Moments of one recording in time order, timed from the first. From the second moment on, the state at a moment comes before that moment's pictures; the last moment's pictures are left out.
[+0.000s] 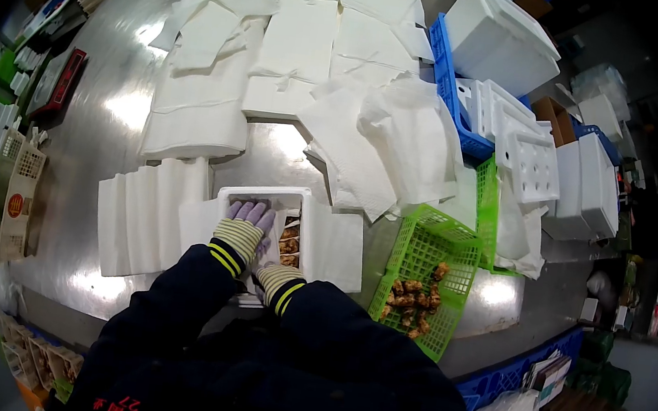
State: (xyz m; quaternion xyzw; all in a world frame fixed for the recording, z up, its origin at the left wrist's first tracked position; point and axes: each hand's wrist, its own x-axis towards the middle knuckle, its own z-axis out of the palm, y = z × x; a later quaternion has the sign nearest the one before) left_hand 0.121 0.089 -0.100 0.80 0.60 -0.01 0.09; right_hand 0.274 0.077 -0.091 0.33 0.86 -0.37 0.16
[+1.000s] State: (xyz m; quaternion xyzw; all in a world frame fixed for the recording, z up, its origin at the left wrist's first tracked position) left_hand -0.021 0.212 -0.110 0.63 0.77 0.07 0.01; right_hand 0.303 0.152 -0.090 0.35 0.82 -0.39 -0.23
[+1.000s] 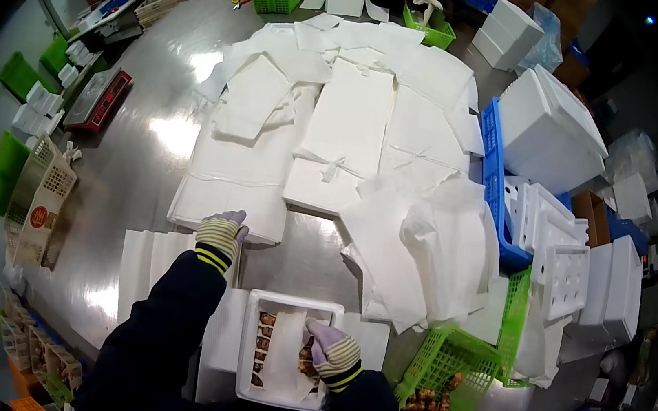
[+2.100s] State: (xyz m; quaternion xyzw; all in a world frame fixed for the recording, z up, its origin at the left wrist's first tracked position) left_hand 0.000 0.220 -0.144 0.69 0.72 -0.09 0.00; right_hand 0.298 0.152 -0.091 0.36 0.84 -0.35 -0.22
